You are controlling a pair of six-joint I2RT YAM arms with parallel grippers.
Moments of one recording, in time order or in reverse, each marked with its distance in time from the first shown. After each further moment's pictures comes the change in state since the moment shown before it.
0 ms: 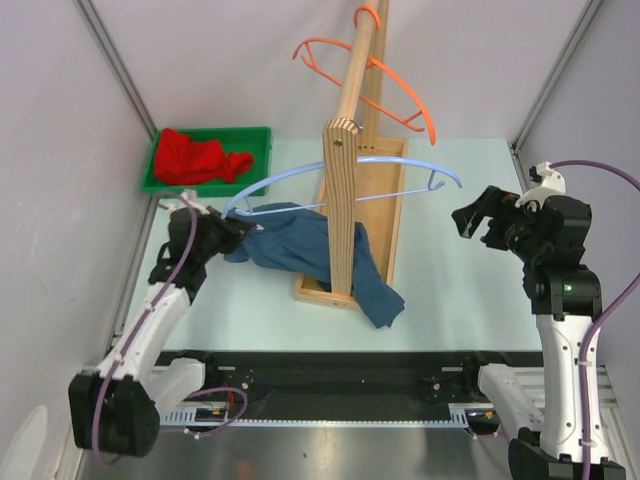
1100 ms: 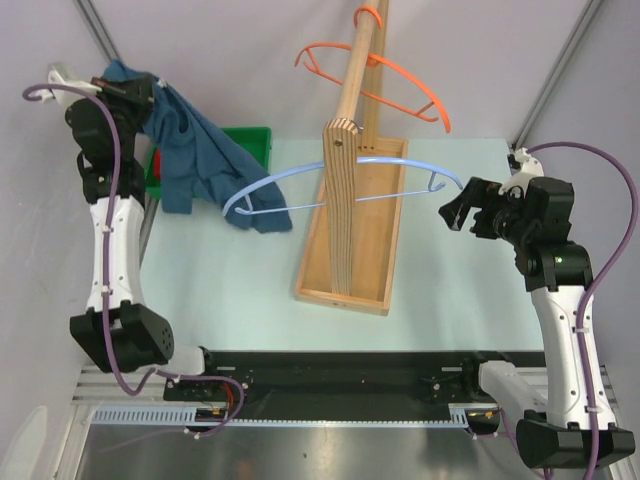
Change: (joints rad) left arm 0.371 0.377 0.833 0.148 -0.083 0.082; right arm 0.055 0.129 0.036 0.014 -0.047 -0.041
